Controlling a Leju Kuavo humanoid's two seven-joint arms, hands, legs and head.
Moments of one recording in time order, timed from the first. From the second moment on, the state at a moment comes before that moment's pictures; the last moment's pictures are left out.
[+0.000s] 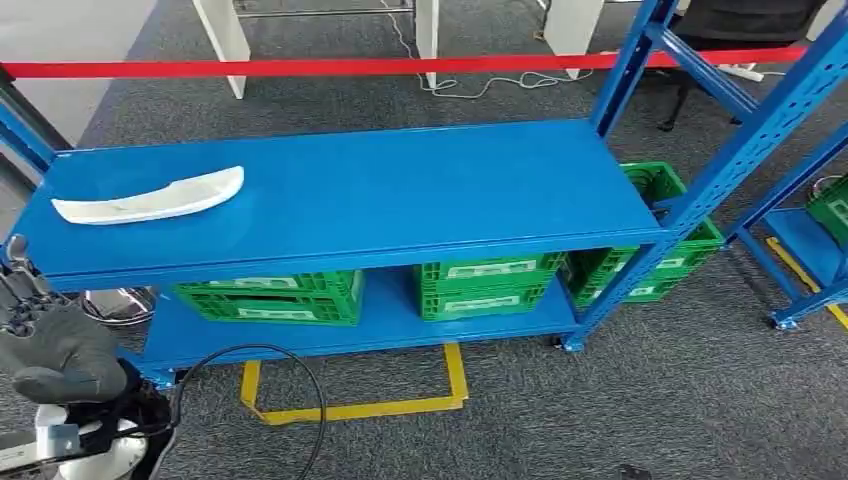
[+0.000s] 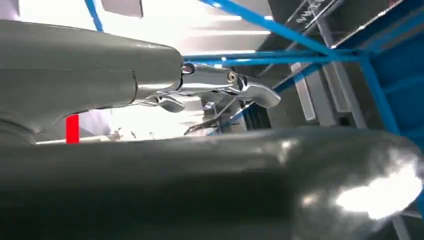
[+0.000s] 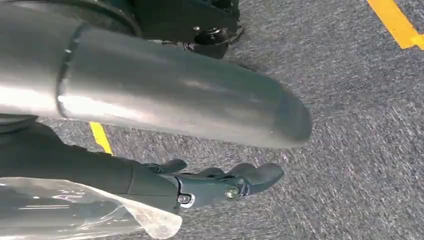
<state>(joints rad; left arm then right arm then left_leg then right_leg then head) 0.07 -0.04 -0.24 -1.94 -0.17 0.56 -0.70 -0.06 0.13 -0.34 -0.22 0.21 -0.22 -0.23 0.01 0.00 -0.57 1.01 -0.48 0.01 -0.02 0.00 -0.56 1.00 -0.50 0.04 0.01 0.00</state>
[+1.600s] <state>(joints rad) 0.07 -0.03 -0.24 -1.95 -0.18 0.58 -0.70 -0.05 0.13 -0.34 -0.21 0.21 -0.19 -0.23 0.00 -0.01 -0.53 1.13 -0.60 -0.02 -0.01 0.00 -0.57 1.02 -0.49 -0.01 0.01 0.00</state>
